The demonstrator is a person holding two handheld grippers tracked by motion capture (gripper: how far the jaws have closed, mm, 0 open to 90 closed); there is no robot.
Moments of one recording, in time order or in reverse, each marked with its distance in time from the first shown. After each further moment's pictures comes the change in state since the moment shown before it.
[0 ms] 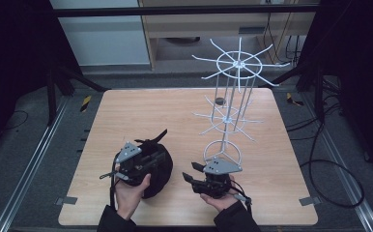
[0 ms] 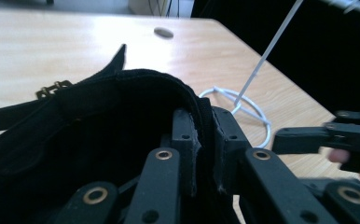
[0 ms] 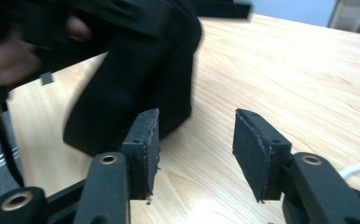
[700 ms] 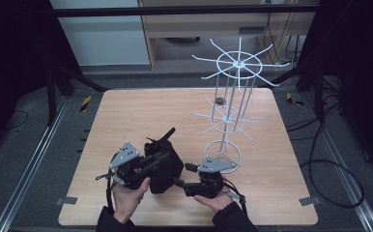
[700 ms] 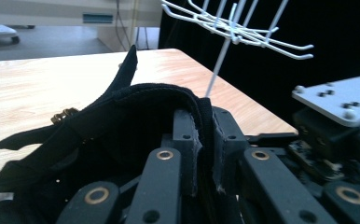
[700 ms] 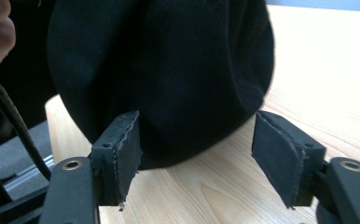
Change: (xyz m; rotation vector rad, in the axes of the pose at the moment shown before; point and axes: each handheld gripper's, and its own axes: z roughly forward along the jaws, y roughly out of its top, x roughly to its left) left arm -0.020 0.014 -0.019 -0.078 -0.124 0.070; right arm 0.004 -0.003 0.021 -0.014 0.147 0.059
